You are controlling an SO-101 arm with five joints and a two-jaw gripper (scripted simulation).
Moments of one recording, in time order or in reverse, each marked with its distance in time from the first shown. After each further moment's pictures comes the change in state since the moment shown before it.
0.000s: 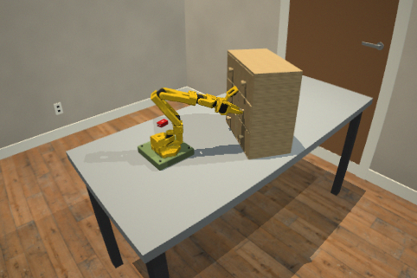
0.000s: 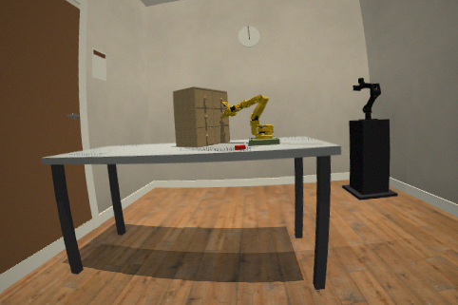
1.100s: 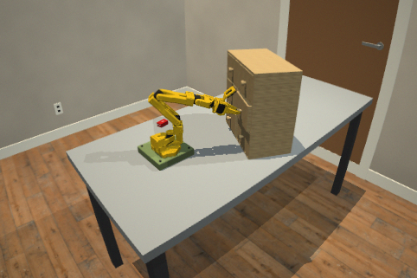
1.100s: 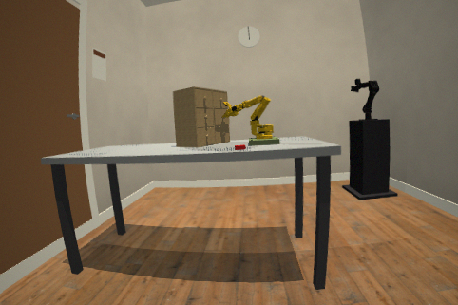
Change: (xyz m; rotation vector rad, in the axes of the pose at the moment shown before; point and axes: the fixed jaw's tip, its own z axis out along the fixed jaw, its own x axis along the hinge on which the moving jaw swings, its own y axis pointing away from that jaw) arm 0.003 0.000 -0.009 0.001 -0.006 0.000
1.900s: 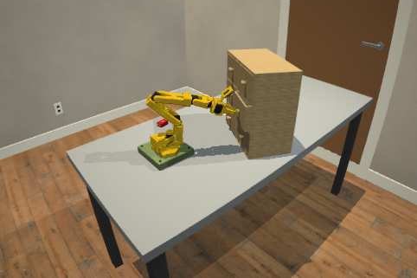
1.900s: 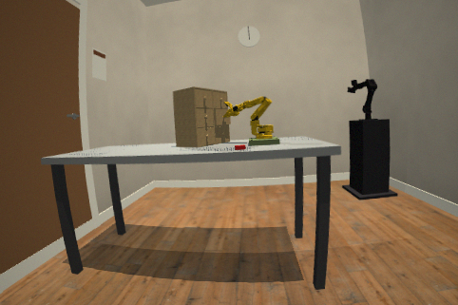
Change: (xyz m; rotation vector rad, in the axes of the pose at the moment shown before) arm 0.003 0.000 -0.008 0.001 0.001 0.001
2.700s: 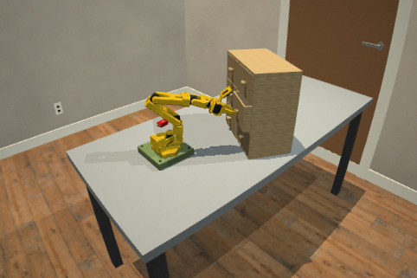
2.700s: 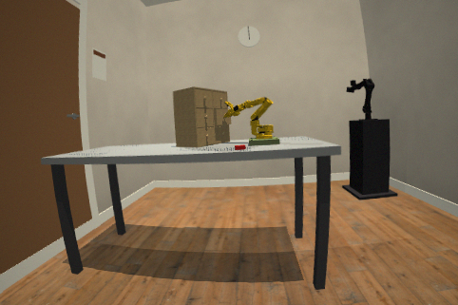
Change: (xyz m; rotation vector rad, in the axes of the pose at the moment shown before) arm 0.002 0.000 -0.004 0.000 0.001 0.000
